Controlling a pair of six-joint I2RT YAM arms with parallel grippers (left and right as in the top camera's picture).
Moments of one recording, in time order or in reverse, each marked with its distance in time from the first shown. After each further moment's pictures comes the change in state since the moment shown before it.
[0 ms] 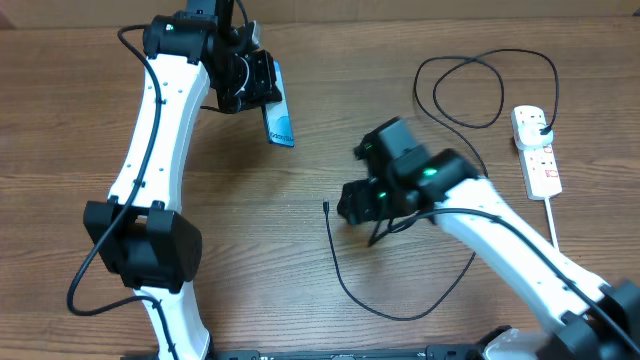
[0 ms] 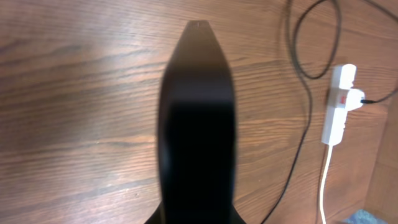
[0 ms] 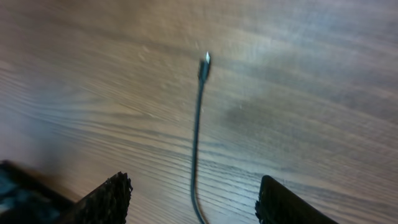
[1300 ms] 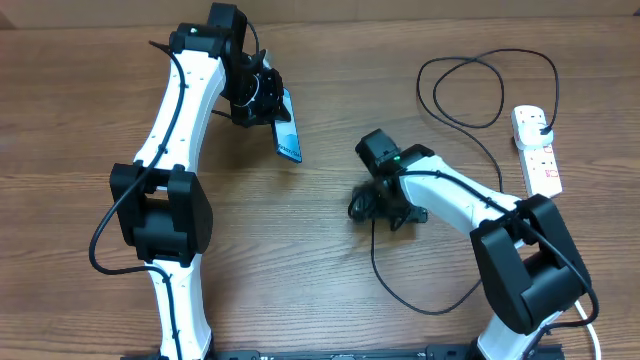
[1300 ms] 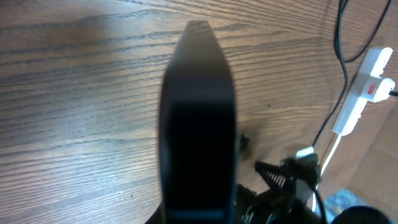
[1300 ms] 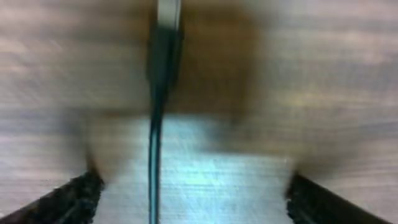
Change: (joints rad) left arm 0.003 0.173 -0.001 -0.021 0.088 0.007; right arm -0.085 0.332 -0.062 0.122 0.229 0.130
